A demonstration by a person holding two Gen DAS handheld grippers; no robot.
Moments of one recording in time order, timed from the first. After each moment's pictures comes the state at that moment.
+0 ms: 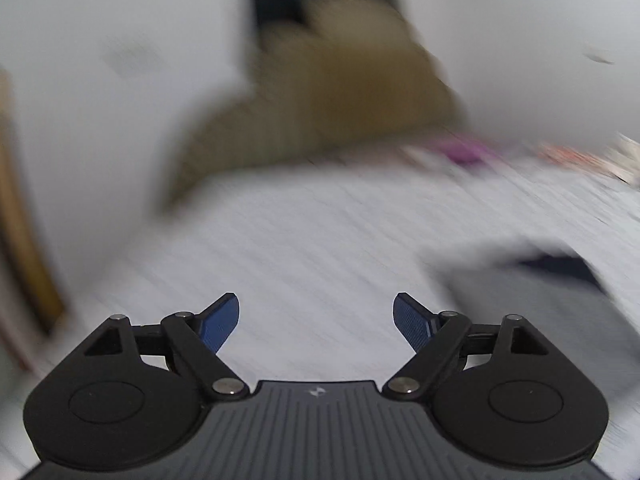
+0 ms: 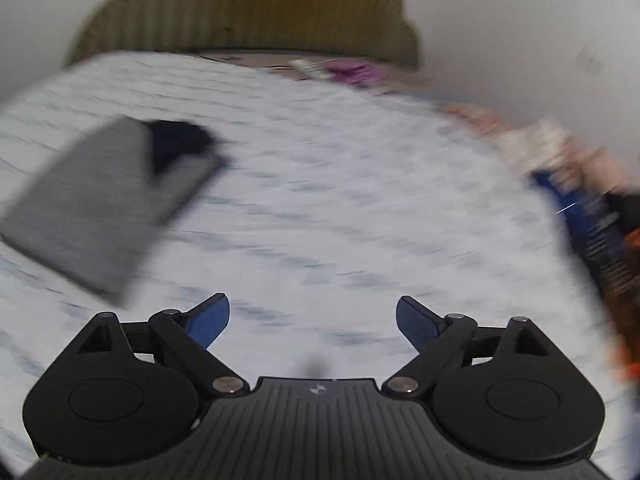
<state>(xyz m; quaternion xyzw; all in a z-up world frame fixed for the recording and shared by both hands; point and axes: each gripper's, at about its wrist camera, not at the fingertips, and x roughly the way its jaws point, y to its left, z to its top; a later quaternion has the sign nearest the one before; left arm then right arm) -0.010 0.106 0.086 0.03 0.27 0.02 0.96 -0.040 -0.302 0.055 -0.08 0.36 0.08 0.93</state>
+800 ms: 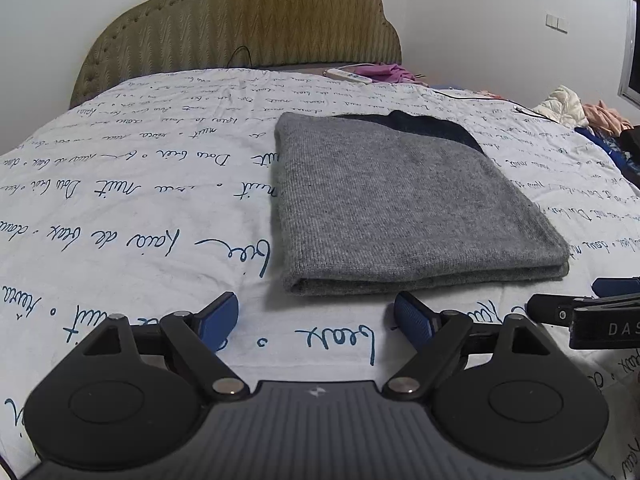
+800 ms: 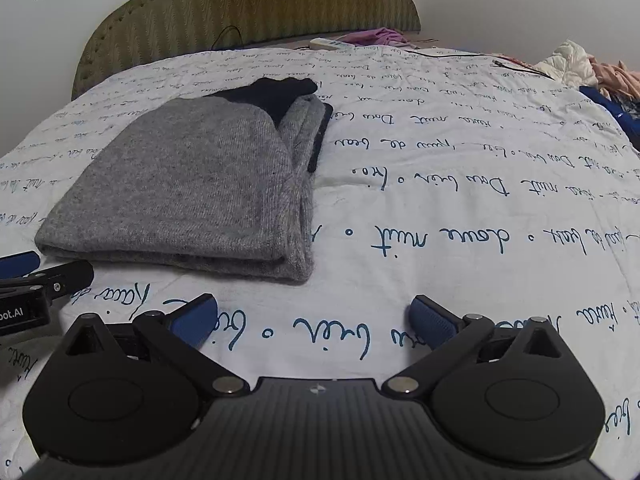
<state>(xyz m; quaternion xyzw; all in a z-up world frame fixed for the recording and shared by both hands) -0.050 0.023 -0.001 -0.02 0.33 -0.03 0.94 -0.039 -0.198 -0.022 0.01 0.36 0.05 0.93</state>
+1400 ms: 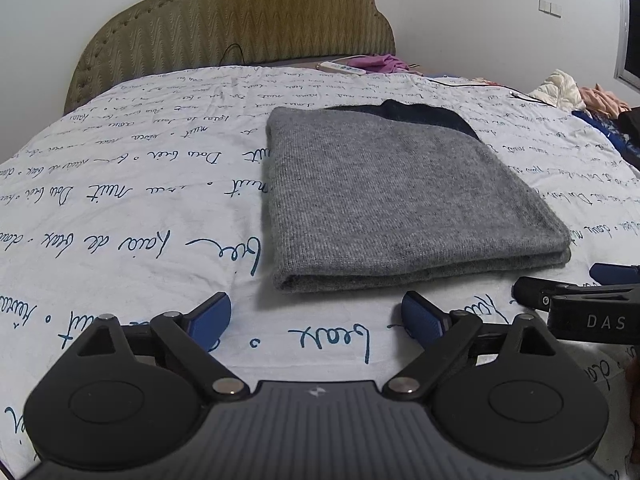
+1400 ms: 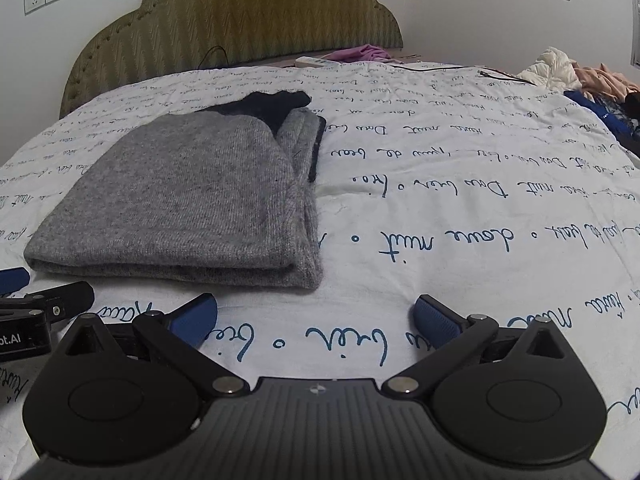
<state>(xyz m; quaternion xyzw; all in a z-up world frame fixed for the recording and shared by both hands) -0.046 0.017 -0.003 0.00 0.33 -0.03 0.94 -0.041 -0.187 -0.032 0.02 0.33 0.03 0.94</state>
